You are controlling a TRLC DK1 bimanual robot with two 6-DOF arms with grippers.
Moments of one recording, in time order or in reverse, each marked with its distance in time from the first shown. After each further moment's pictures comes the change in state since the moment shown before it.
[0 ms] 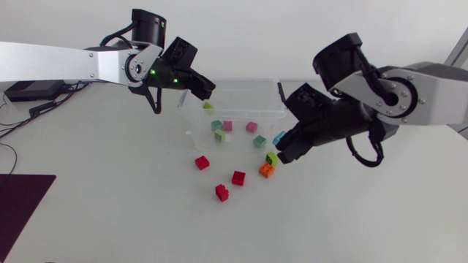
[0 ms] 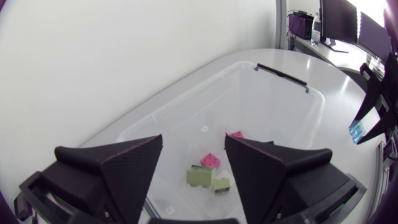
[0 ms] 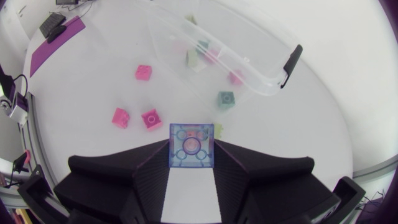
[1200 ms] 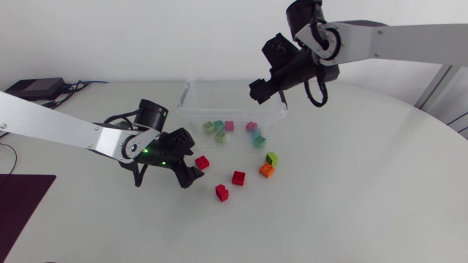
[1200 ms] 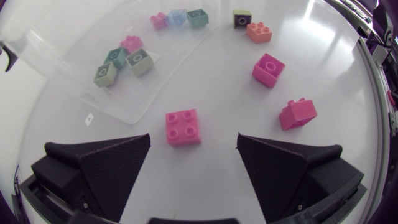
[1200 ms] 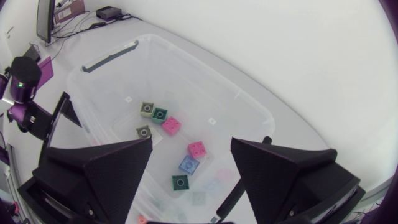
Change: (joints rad) left arm -0.010 -0.058 -0.561 0.077 0.057 0.316; right arm -0.074 0.440 0.524 0.119 -0.014 0.001
